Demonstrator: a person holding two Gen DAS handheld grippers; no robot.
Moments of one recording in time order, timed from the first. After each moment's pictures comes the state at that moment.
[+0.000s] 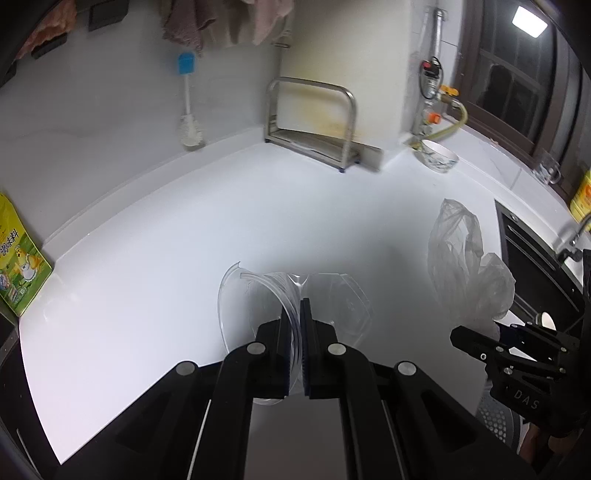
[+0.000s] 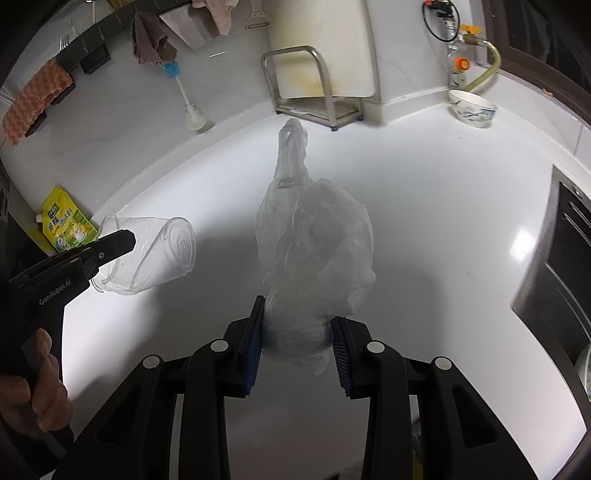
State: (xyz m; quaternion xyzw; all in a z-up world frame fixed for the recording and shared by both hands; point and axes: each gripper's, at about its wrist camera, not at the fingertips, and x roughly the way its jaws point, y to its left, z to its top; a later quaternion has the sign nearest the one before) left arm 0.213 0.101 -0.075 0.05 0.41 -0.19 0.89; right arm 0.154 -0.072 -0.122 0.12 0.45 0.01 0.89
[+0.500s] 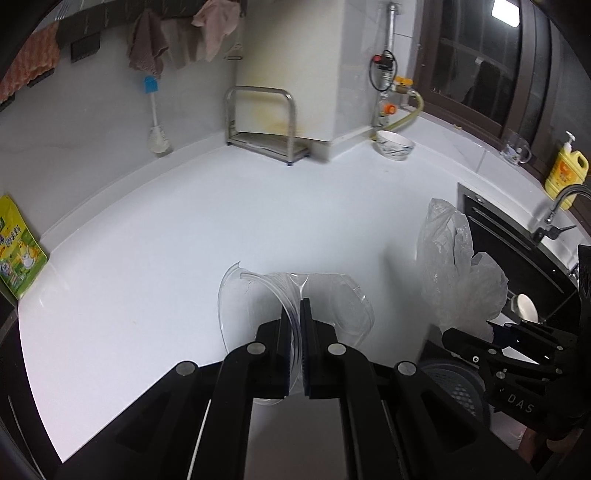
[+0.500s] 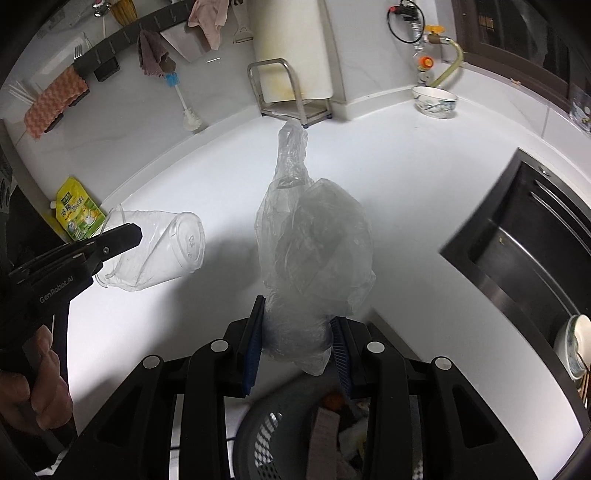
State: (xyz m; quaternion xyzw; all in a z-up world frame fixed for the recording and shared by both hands) left arm 0.127 0.047 -0.059 0.06 0.40 -0.21 0.89; right arm 0.057 -0.122 -0.107 0.12 0.44 0.01 0.89
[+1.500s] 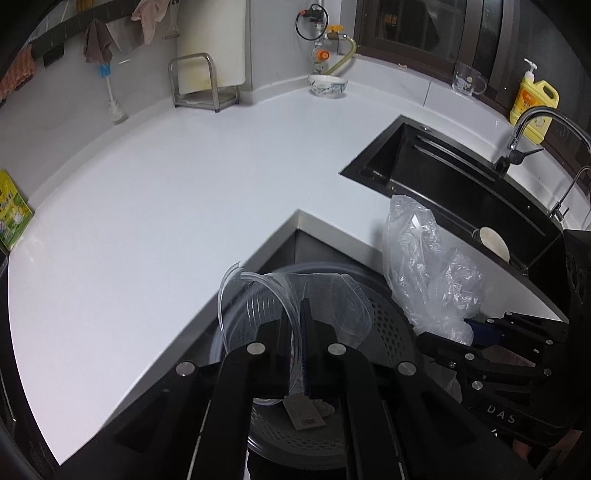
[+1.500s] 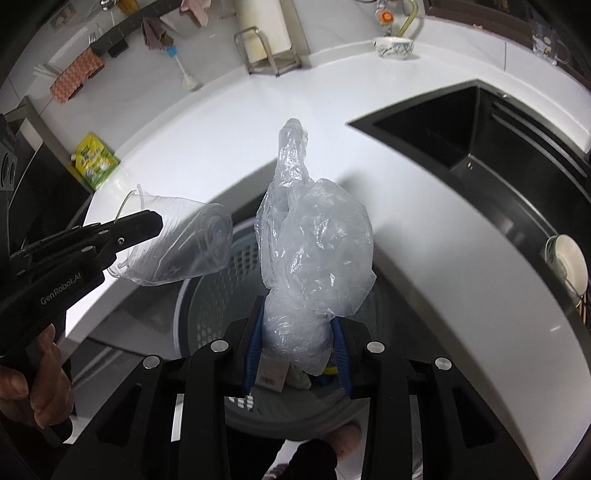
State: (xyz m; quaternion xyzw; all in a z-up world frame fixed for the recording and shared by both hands) left arm -0.032 -0.061 -0.103 0.09 0.45 -0.21 0.86; right arm -0.095 -0.203 -0.155 0.13 0.50 0.06 0.86
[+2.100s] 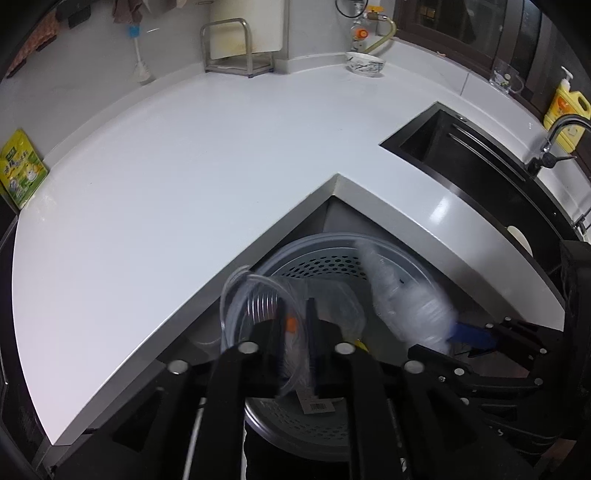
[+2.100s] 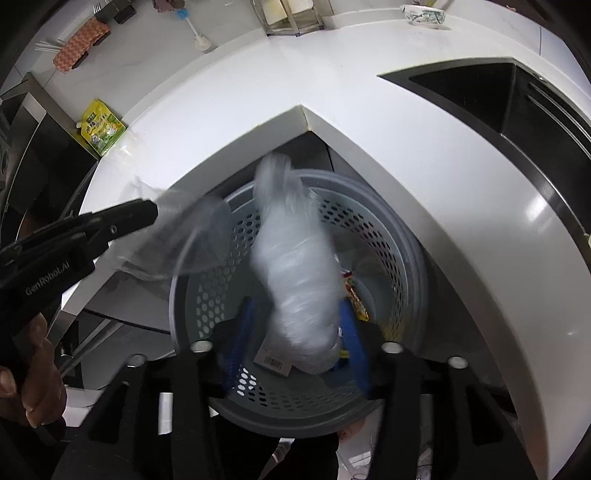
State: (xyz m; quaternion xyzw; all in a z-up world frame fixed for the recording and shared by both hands) left arm -0.023 -0.041 -0.128 0.07 0.49 -0.16 0.85; right arm -0.075 -0.187 -0.189 0.12 0.54 0.10 0.83
